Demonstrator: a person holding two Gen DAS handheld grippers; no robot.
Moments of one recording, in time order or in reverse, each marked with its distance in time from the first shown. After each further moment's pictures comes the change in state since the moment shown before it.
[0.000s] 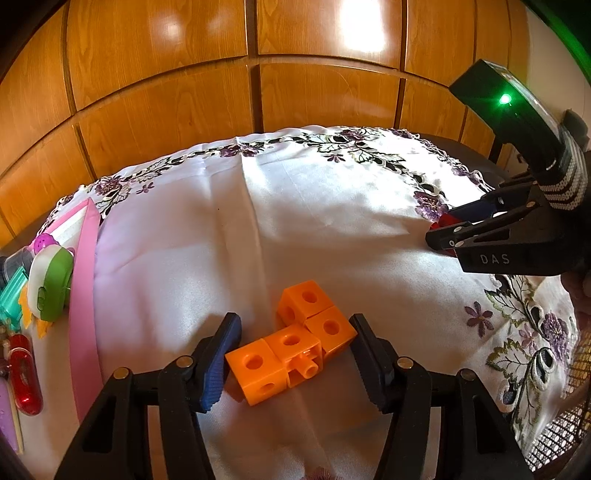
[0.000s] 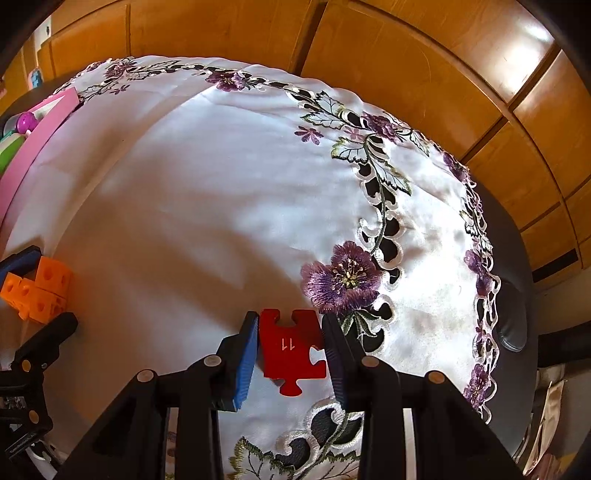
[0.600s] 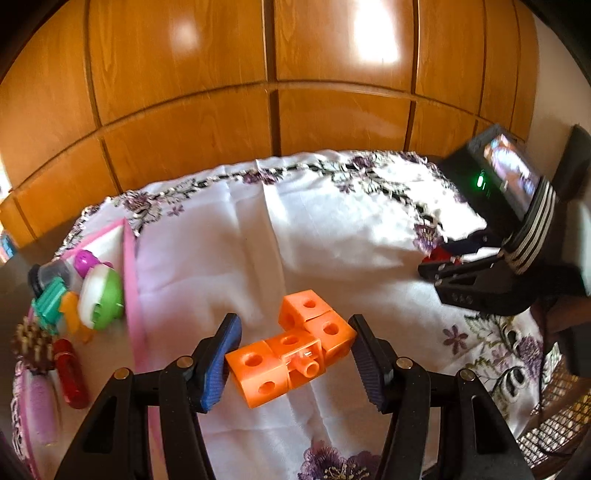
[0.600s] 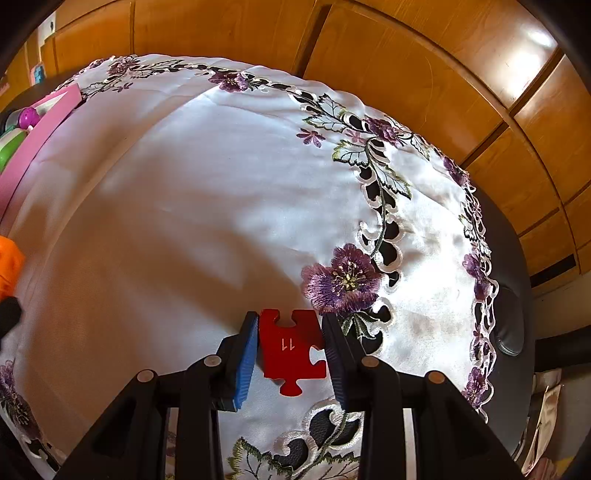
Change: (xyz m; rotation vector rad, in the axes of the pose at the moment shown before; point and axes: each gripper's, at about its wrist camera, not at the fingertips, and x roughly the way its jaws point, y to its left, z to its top) left arm -0.050 0.007 0.020 -0.039 -0.044 0.052; right arm -0.001 0.001 0.000 -0.014 -0.004 -0.011
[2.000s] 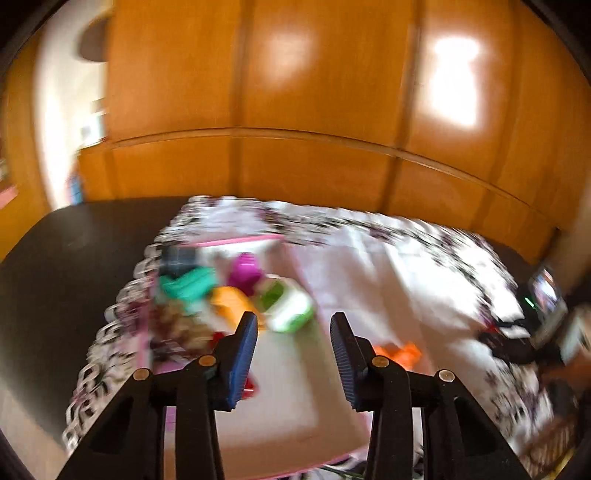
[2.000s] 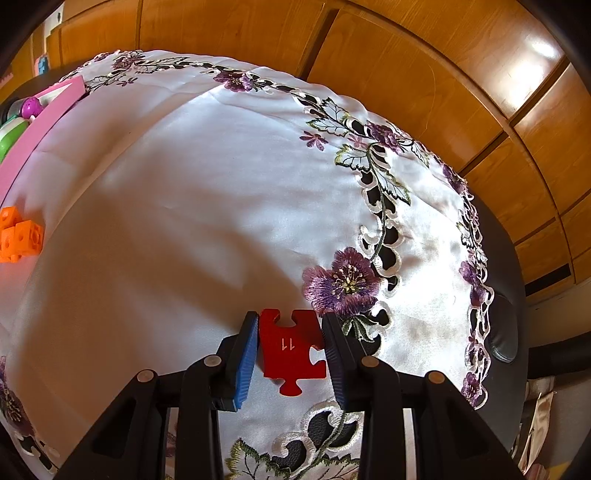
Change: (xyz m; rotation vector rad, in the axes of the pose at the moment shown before) left arm -0.089 0.137 -0.009 -0.230 -0.103 0.088; right arm -0.001 0.004 0.000 -0.025 -0.007 -0.024
